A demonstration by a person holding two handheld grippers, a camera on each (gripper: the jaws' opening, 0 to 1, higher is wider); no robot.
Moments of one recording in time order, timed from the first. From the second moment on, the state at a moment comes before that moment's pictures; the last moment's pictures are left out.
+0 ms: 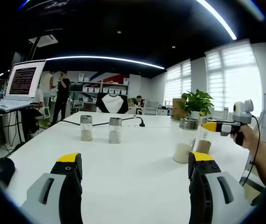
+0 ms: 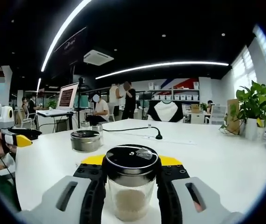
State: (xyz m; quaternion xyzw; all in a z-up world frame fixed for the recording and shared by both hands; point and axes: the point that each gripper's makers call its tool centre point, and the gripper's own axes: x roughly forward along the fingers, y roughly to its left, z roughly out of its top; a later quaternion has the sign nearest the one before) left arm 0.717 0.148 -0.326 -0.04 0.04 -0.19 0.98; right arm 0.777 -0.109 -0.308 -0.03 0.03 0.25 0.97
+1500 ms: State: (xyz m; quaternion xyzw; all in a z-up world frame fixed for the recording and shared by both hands) left arm 0.718 0.150 -0.326 -0.05 0.04 -0.19 0.98; right arm 0.789 -0.126 -0.307 -0.02 0.01 0.05 1.00
